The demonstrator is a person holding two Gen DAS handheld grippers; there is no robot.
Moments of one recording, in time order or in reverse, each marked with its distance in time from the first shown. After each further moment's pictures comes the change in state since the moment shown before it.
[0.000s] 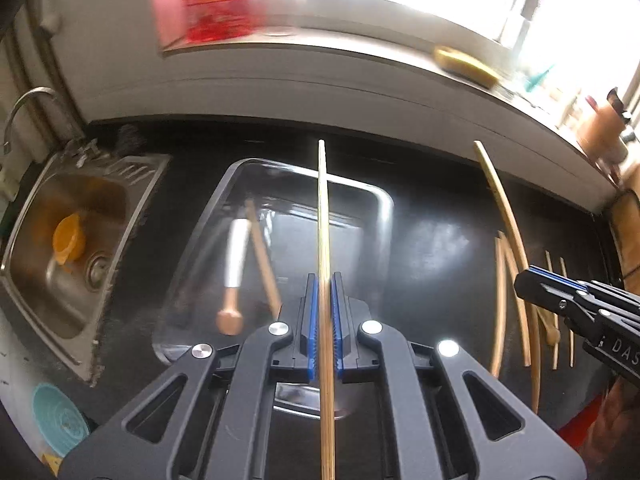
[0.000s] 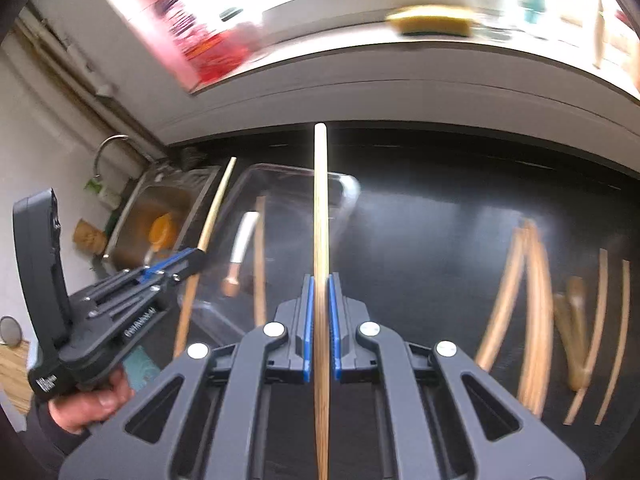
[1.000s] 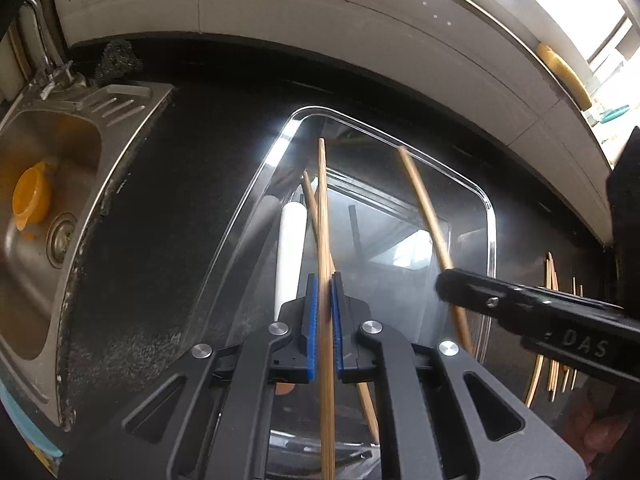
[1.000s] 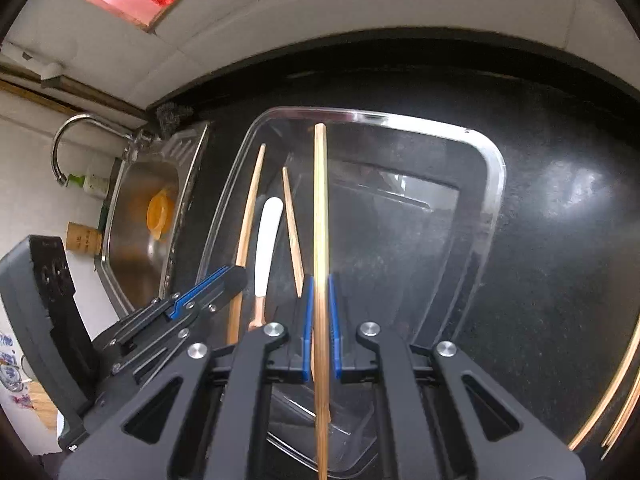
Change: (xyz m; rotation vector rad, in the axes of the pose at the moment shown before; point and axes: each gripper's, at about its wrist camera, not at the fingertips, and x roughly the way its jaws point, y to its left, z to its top) left arm 0.117 0.087 0.020 -0.125 0.148 -0.094; right arm 0.186 0.044 0.054 0.099 0.275 0.058
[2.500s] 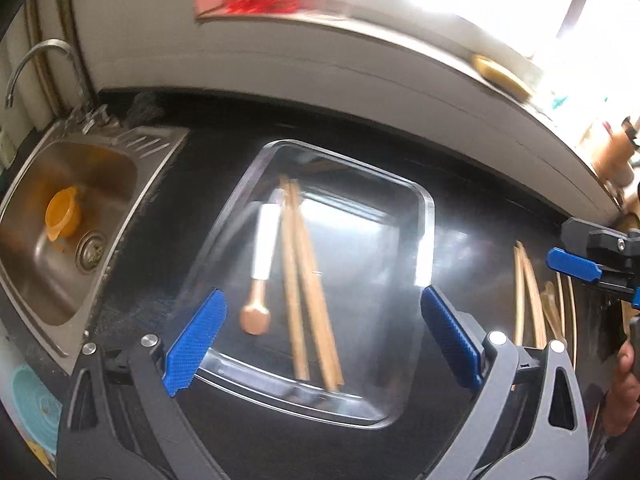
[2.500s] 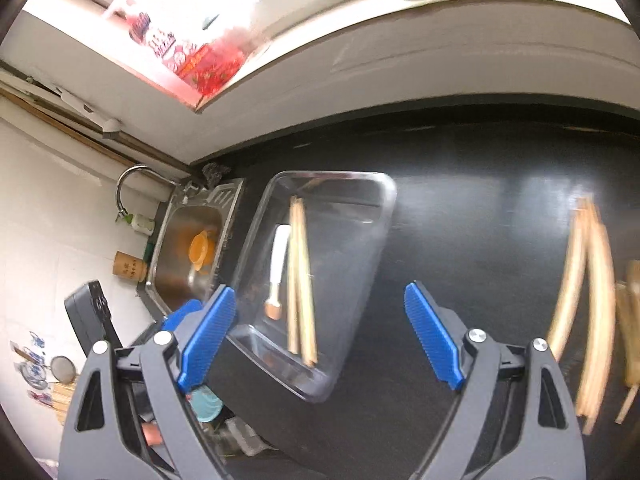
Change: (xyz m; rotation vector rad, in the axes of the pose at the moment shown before) left arm -0.085 -0.058 -0.053 0.074 -0.162 0.043; right arm -0.156 -0.075 -0.068 0.029 -0.245 0.112
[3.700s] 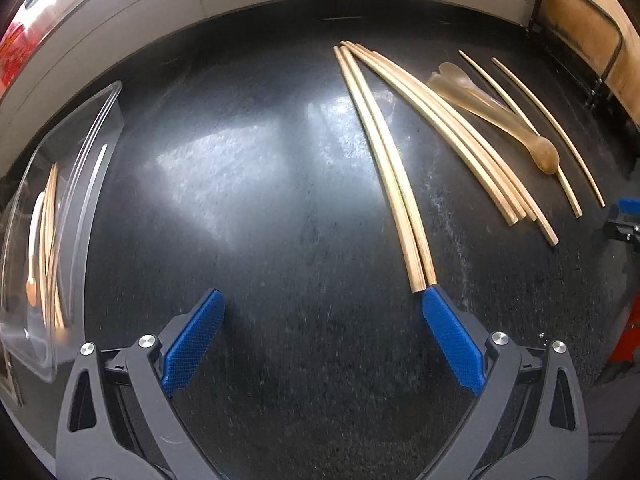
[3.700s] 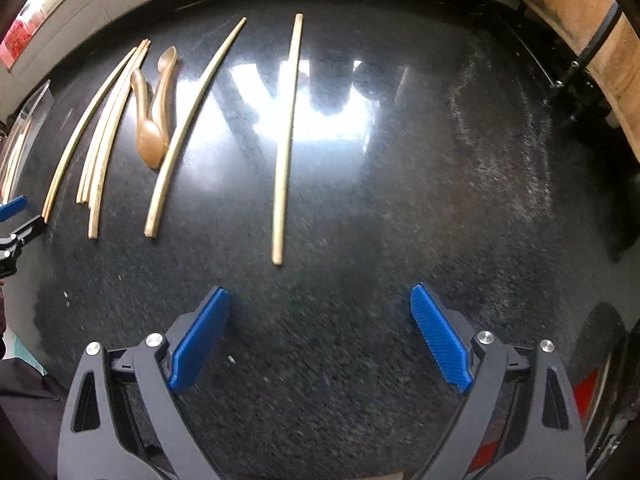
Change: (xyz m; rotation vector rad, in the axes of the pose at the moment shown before) left arm 0.098 -0.224 -0.167 0.514 0.149 -0.044; right arm -0.121 -0.330 -0.214 0.060 0.055 -0.636
